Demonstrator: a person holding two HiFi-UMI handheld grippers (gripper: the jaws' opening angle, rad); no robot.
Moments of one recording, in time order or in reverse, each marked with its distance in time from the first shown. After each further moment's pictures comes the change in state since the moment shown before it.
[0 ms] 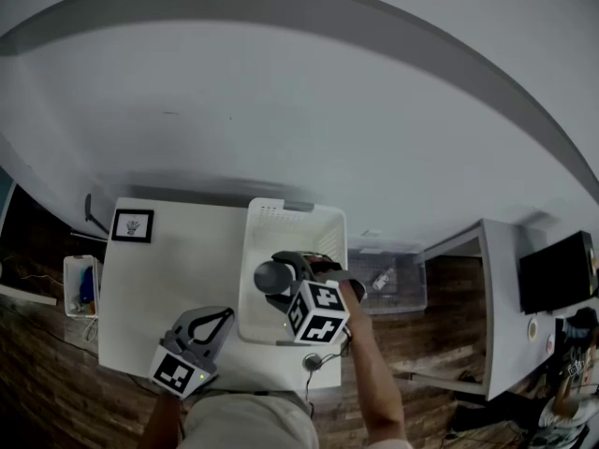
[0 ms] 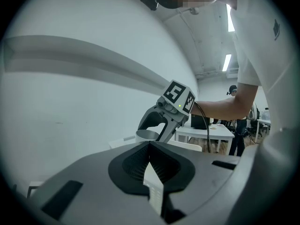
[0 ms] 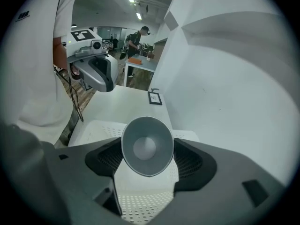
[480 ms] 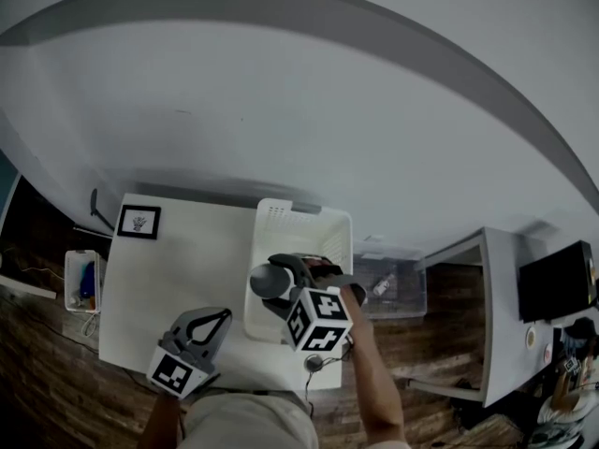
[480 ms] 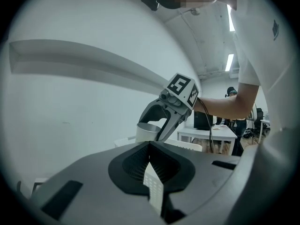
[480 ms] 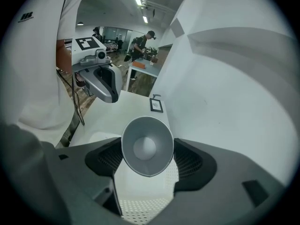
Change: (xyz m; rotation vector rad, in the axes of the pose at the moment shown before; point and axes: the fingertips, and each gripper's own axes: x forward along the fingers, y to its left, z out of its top) left arm -0.019 0.005 -0.002 -0.019 -0.010 0.048; right arm -0.014 0.007 0.036 -0.067 -0.044 -0.018
